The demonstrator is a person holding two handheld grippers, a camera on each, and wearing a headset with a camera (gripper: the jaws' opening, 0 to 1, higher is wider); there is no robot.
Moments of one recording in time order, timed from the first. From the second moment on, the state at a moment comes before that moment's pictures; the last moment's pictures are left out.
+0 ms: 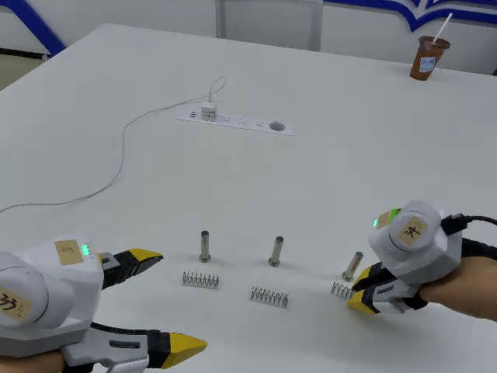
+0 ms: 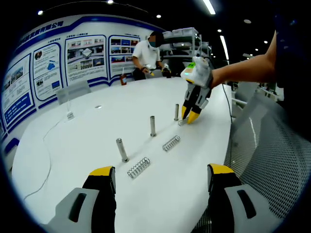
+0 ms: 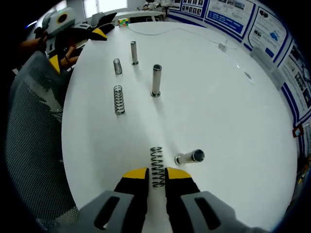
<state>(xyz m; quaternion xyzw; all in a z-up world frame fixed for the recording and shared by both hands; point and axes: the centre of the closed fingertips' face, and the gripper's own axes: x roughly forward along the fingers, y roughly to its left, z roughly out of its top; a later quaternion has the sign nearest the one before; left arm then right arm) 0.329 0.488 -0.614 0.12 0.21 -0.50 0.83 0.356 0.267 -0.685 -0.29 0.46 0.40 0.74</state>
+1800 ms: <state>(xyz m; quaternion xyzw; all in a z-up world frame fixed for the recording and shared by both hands) 0.317 0.407 -0.621 0.15 0.21 -0.62 0.74 0.325 0.365 -0.636 -0.33 0.41 0.51 0.68</state>
